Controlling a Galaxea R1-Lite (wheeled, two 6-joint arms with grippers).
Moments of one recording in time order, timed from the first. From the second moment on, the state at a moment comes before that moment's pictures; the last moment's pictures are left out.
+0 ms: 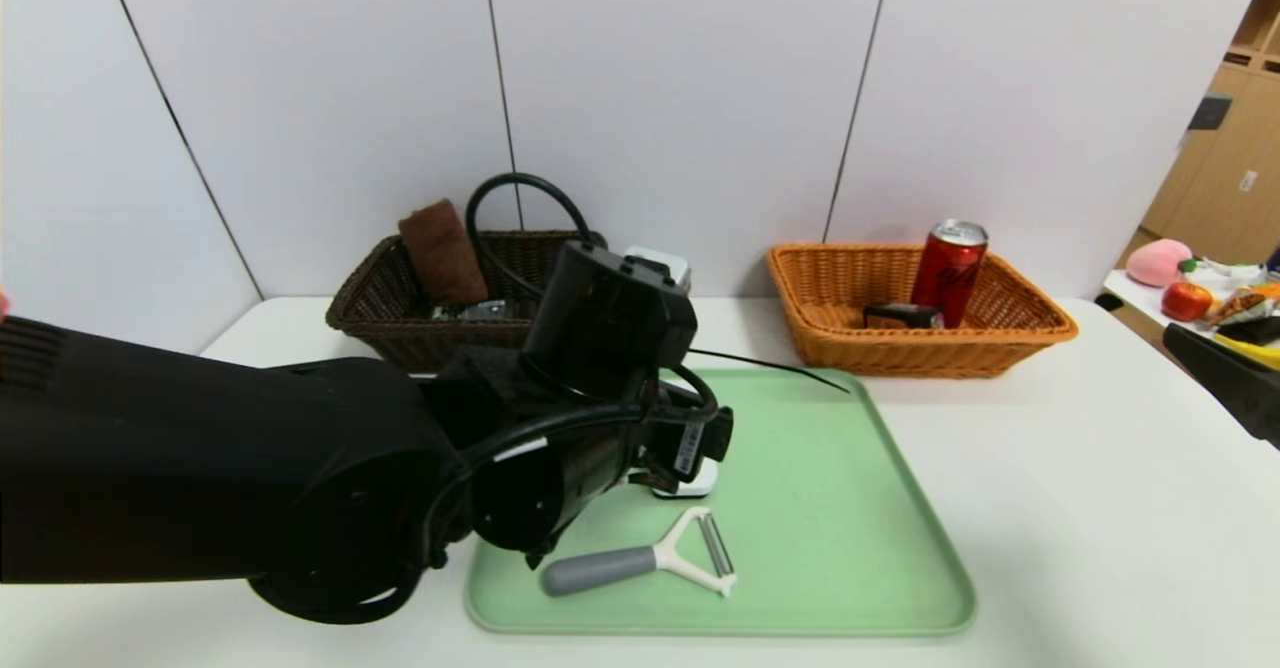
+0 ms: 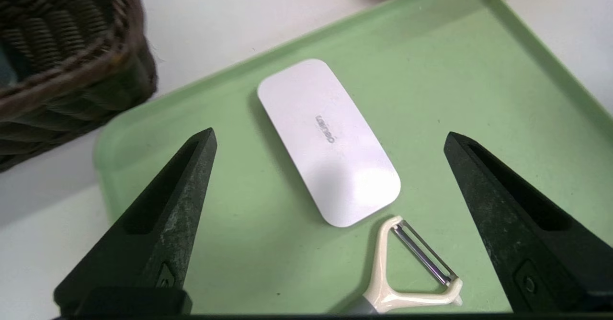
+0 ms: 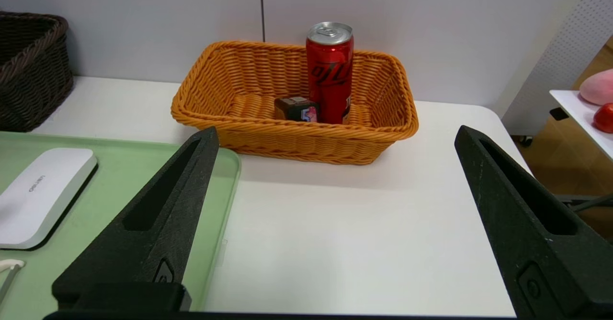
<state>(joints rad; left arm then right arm) -0.91 1.82 -1.13 -0.22 0.38 -0.19 0.07 0.95 -0.41 -0.53 -0.05 -0.06</state>
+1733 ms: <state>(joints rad) -0.83 2.11 -1.28 -0.22 0.39 -0.23 0.08 0.91 -0.36 -0.53 -0.03 -0.06</state>
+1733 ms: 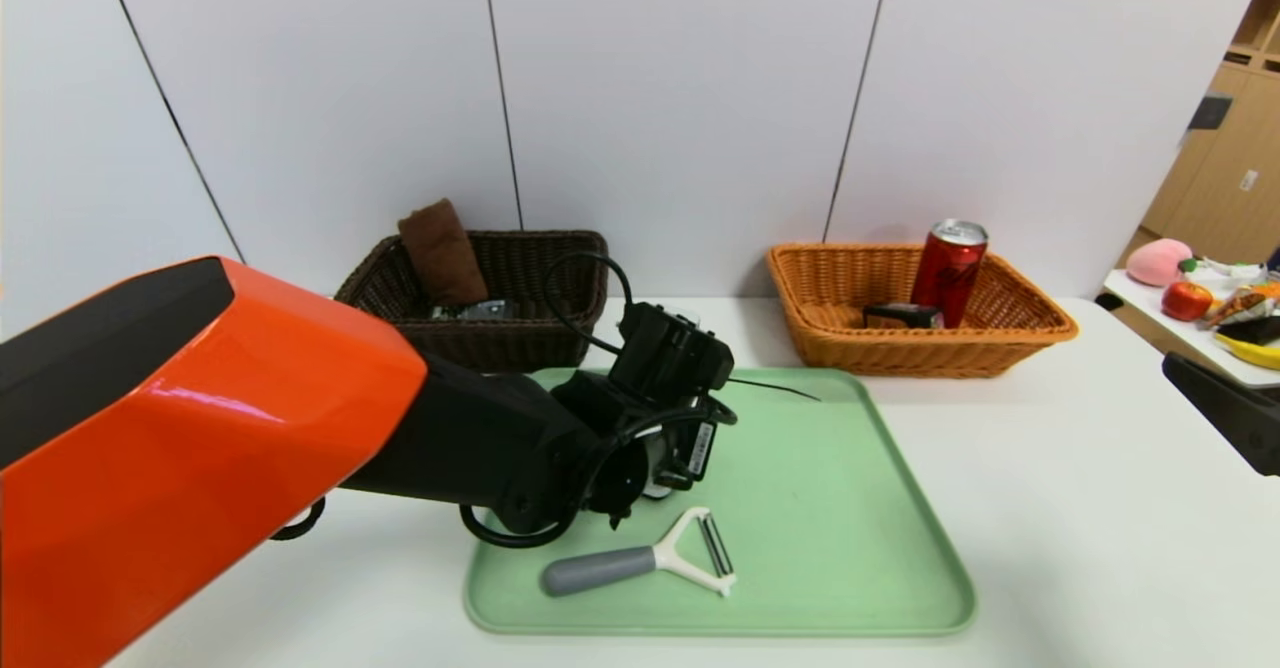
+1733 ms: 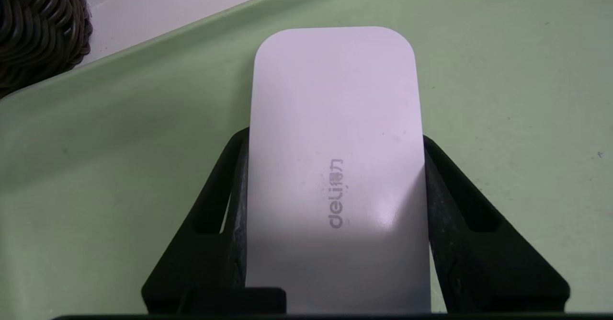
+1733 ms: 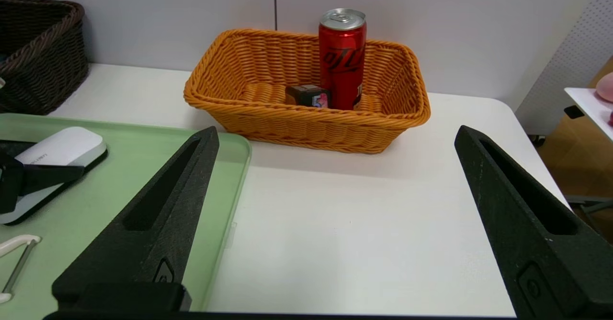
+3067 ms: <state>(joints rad) -0.30 1.99 -1.36 -0.61 0.19 0.15 0.08 0.90 -0.31 -0.53 -0.02 -0.07</state>
